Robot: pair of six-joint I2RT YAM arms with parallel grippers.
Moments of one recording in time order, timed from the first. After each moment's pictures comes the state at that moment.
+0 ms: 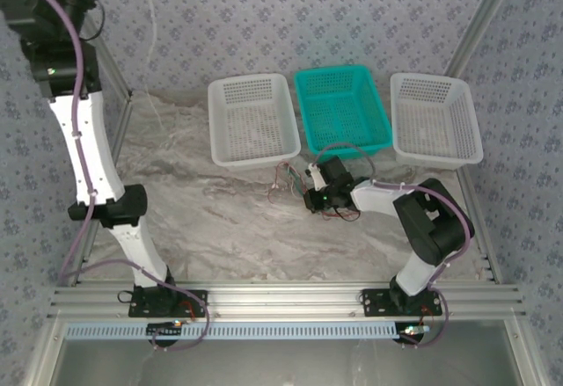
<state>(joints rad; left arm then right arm) 0.06 1.98 2.83 -0.21 0.43 -0.84 0.57 1.69 0.80 -0.12 -0.21 0.22</state>
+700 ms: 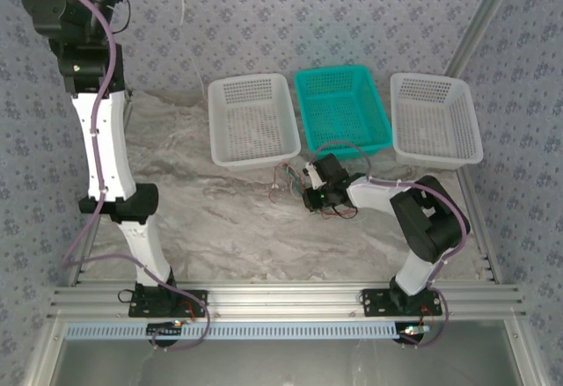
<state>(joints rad) -0.08 1.99 2.89 -0.10 0.34 -0.58 0.58 1.71 0.84 -0.17 -0.19 0.22</state>
